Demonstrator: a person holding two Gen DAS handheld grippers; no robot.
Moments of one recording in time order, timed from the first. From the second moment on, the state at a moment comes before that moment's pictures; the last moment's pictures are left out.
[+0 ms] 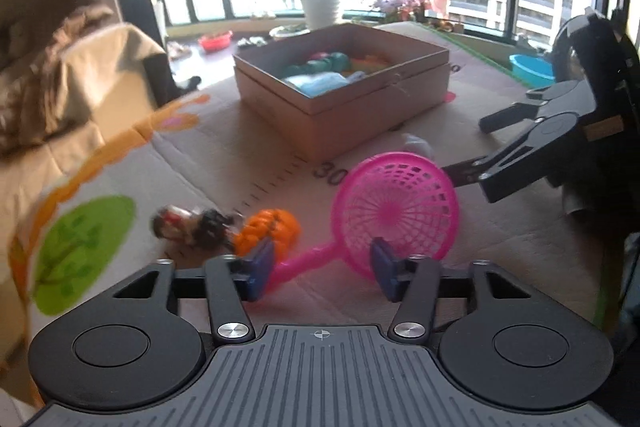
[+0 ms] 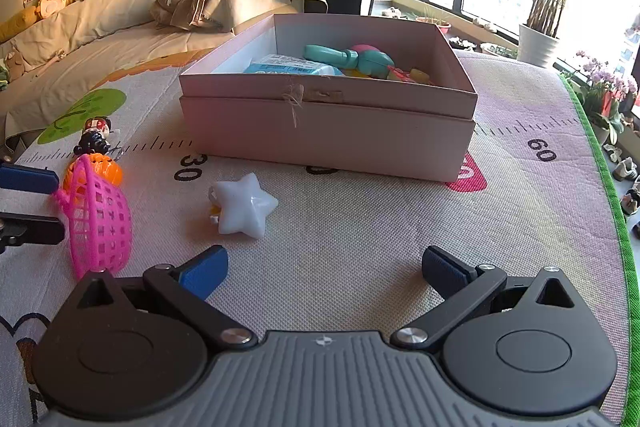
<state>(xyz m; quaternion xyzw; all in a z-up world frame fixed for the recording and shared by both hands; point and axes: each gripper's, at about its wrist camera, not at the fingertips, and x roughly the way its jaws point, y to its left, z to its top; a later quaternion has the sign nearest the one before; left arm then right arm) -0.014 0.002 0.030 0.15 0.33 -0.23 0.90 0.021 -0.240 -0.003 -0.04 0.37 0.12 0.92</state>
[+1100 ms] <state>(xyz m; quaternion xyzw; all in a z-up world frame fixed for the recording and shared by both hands) -0.042 -0.013 0.018 0.15 0.32 -0.25 0.90 0.009 -0.224 0.020 -0.04 0.40 0.22 0.89</state>
